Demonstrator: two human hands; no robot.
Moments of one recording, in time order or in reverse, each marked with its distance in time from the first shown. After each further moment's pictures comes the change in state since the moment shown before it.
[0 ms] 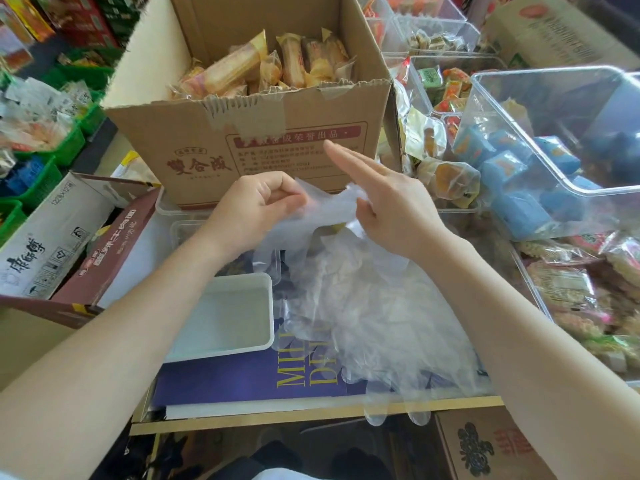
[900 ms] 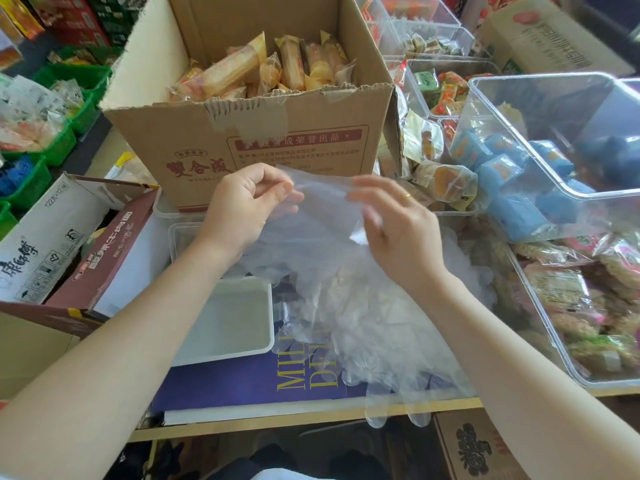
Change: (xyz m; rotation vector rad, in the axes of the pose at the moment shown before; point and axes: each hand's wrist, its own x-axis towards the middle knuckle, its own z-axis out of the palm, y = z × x) left_hand 0.003 -0.006 -0.001 -0.150 0.224 -0.006; right_hand -0.025 -0.010 0.021 0.039 0.337 0.090
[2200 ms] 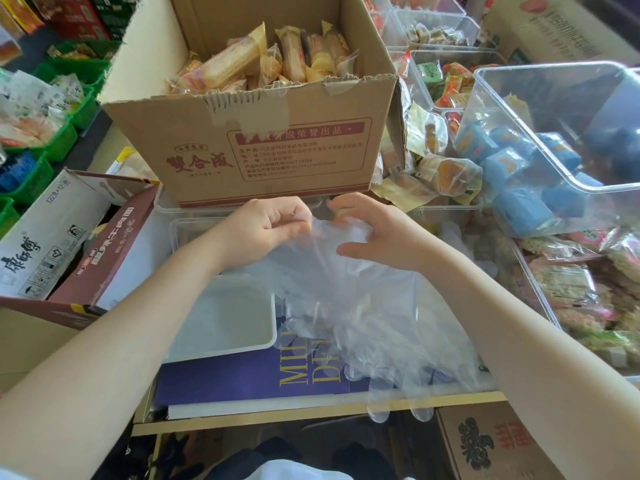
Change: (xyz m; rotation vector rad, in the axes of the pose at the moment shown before) left_hand -0.005 -0.015 -0.012 0.290 -0.541 0.041; right_hand 0.010 0.025 0.011 0.317 -0.689 0.262
